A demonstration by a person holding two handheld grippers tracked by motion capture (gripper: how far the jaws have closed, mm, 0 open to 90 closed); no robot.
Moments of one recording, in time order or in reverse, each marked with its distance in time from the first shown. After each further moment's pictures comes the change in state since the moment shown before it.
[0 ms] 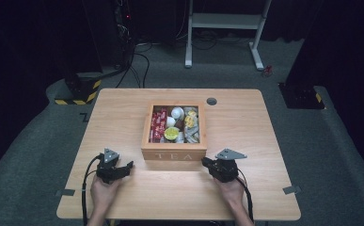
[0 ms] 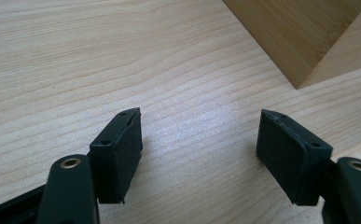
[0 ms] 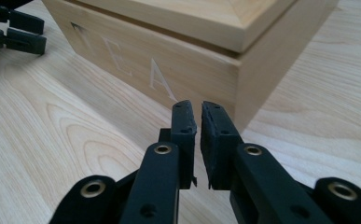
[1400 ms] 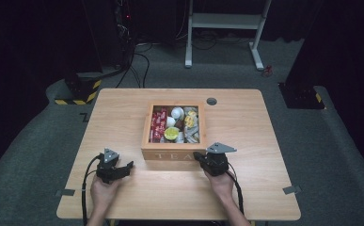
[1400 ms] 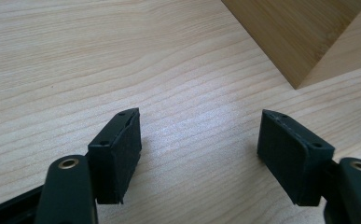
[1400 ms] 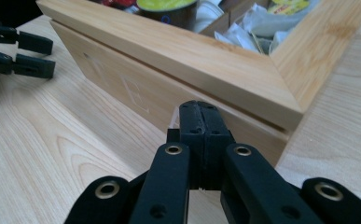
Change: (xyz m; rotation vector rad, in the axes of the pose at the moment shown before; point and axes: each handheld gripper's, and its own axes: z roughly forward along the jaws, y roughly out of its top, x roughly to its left) left arm 0.001 0.000 0.000 0.001 -0.007 -0.003; right arm 0.016 0.026 0.019 -0.019 0.007 -0.009
